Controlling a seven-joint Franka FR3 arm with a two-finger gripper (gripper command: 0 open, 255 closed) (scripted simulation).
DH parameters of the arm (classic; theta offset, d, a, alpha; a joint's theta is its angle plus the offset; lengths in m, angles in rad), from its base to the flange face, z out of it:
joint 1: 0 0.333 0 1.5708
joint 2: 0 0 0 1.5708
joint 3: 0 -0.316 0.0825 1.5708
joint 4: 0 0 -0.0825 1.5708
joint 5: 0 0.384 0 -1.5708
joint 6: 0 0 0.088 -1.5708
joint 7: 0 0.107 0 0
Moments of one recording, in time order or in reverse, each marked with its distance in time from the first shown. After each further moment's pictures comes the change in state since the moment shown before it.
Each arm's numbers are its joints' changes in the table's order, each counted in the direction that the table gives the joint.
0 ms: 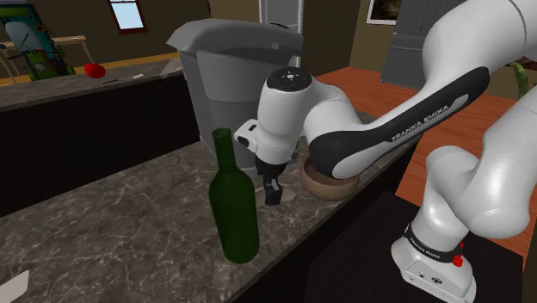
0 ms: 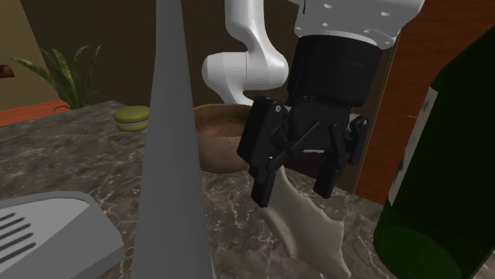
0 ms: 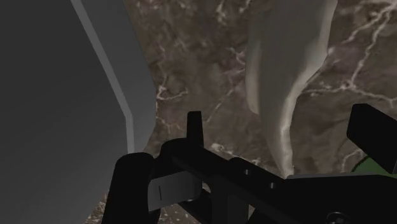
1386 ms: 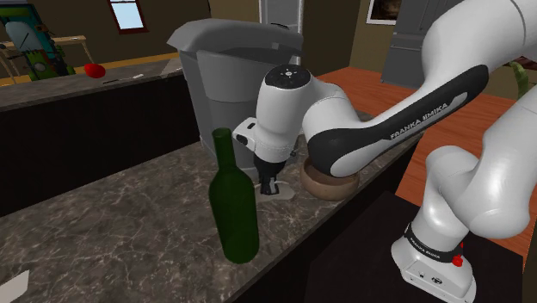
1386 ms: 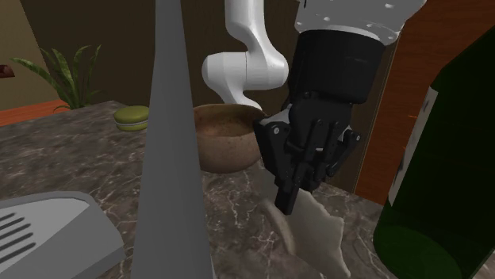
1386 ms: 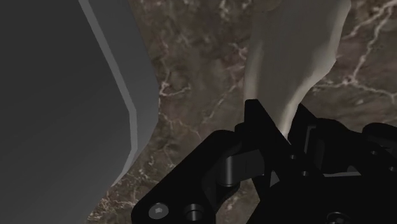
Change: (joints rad) arm 0.000 -0.004 0.001 -0.014 0.002 0.009 -0.005
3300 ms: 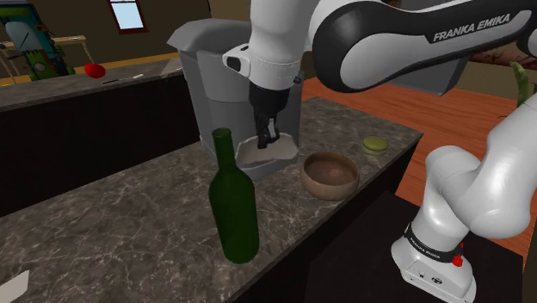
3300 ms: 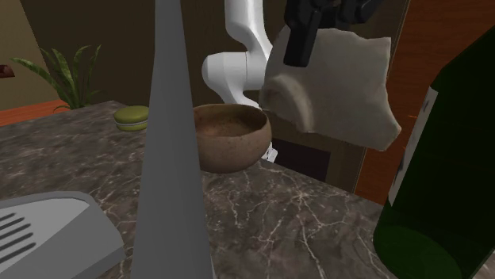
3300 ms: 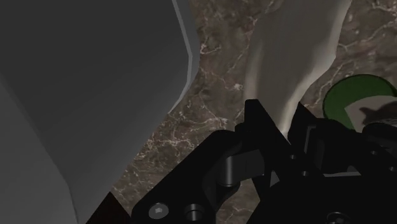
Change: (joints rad) arm 0.013 0.070 0.010 -0.319 0.060 0.378 -0.109
